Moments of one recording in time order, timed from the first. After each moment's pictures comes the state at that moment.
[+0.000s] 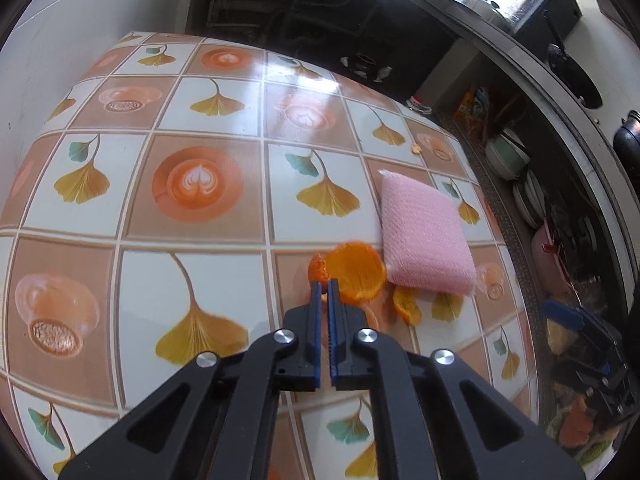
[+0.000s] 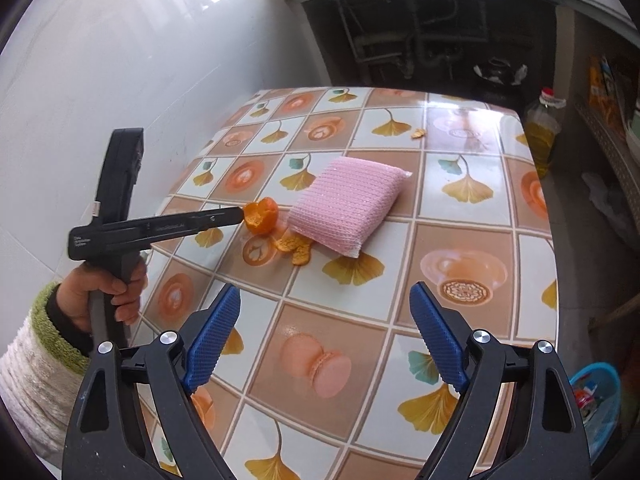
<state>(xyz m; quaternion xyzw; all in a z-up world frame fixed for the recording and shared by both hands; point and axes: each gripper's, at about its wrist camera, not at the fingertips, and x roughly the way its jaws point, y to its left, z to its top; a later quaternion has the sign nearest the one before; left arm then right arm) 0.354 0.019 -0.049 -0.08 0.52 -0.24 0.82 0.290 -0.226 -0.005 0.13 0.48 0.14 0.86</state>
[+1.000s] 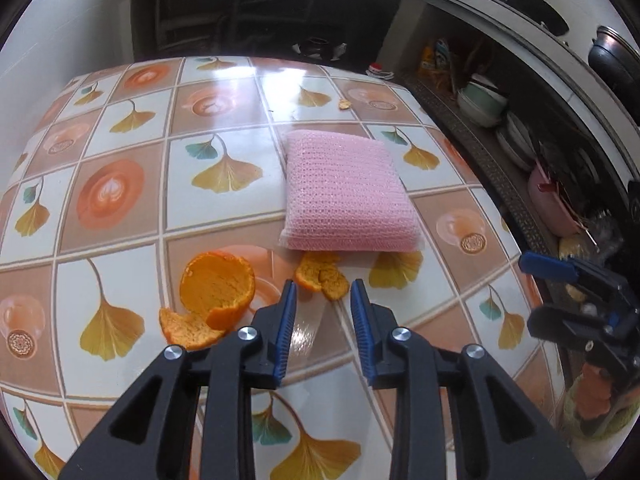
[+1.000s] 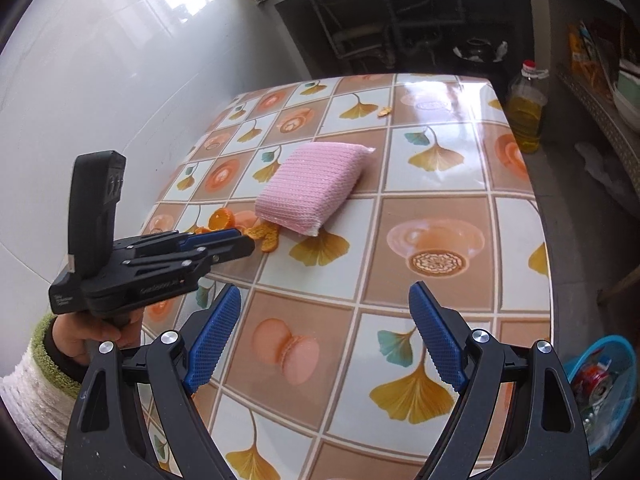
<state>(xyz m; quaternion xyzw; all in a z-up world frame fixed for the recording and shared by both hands) 0.331 -0.058 -0.057 0.01 0.51 -0.27 0.82 0.279 -0.263 -0.034 0.20 0.48 0.12 0.84</state>
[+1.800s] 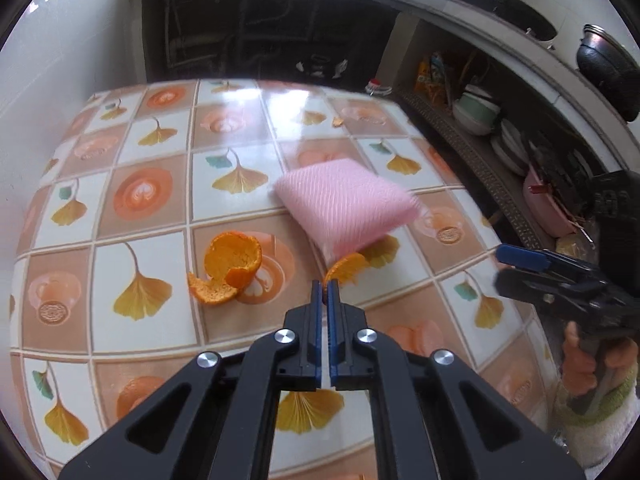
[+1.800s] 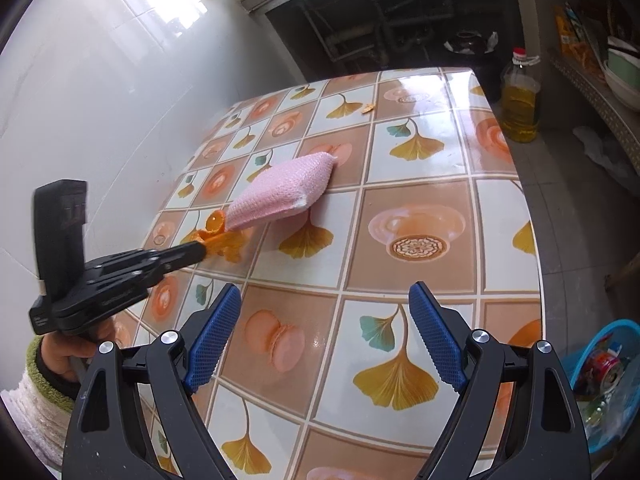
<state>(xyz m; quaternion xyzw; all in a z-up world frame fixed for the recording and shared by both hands) 0.282 -0.035 -0.015 0.02 0.47 -0.27 0.84 0.264 -0.277 -0.036 0.22 0.48 0.12 0.84</state>
